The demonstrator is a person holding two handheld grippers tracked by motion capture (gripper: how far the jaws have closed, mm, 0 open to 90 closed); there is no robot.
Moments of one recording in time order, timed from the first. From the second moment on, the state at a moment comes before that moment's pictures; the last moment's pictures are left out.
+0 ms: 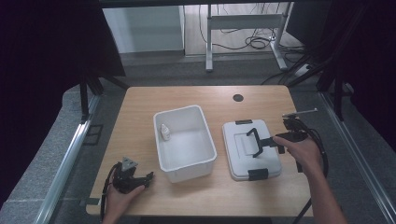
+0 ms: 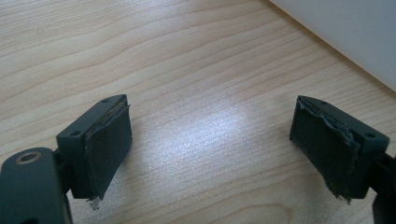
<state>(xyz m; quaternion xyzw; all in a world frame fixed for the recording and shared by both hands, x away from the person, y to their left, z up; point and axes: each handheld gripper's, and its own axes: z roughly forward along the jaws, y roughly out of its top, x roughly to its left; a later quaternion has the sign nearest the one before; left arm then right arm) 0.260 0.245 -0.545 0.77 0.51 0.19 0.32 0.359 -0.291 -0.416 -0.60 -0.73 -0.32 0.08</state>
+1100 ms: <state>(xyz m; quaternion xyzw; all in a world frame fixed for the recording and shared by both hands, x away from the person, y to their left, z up) 0.259 0.245 -0.545 0.78 0.51 0.19 0.32 0.415 -0.279 -0.430 -0.61 -0.75 -0.23 0.10</state>
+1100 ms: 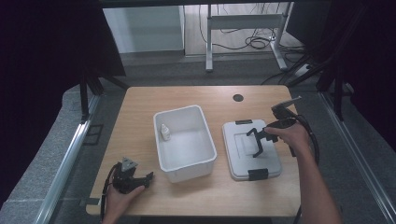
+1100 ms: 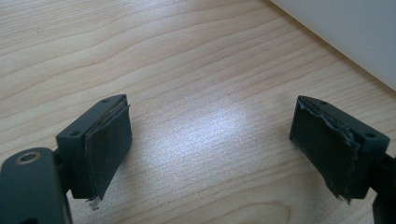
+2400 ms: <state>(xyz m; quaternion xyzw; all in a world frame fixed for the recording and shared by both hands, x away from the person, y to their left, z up) 0.259 0.245 -0.545 0.78 0.51 0.19 0.32 0.432 -0.261 -0.458 -0.64 -0.74 -0.19 0.10</state>
